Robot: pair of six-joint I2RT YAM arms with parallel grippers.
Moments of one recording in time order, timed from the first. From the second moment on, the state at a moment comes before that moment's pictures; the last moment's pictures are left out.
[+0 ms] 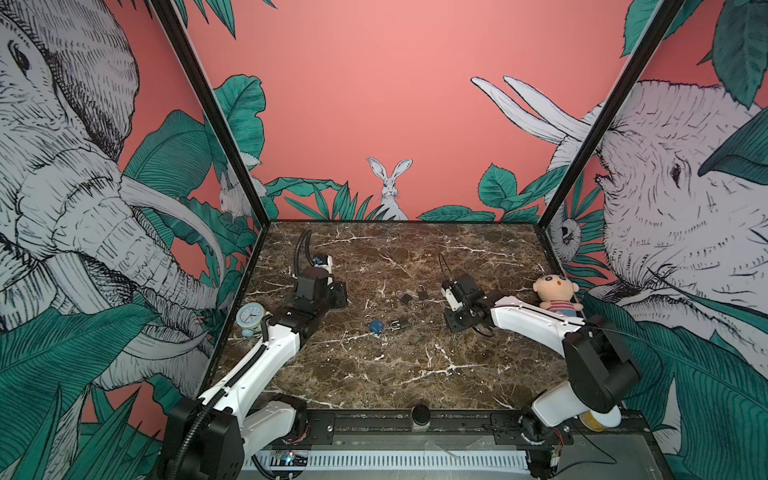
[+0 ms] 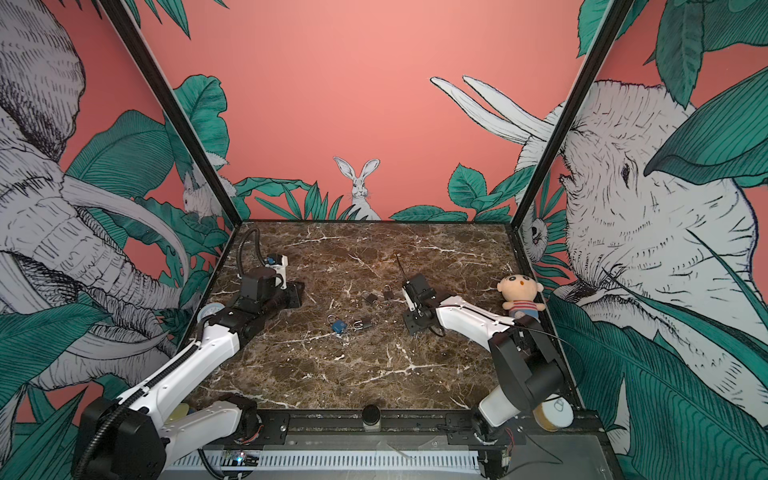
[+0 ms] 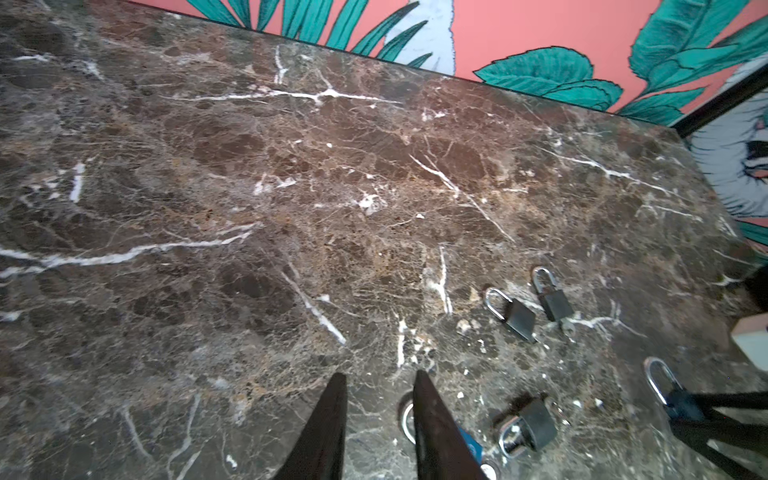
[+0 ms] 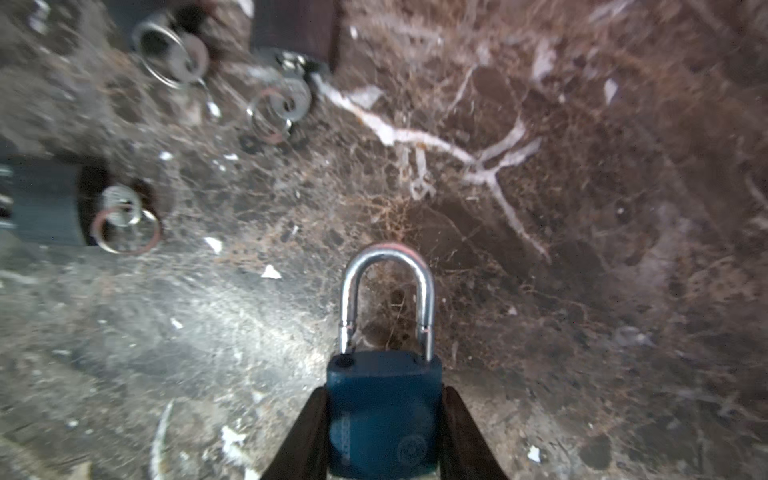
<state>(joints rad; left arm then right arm) -0.36 1.09 0.71 -0.21 0.01 -0.36 0.58 1.52 0.91 -0.54 0.03 0.12</state>
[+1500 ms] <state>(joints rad) -0.67 1.50 0.82 0.20 0.50 -0.62 0.77 1.43 1.13 -0.66 -0.06 0.17</state>
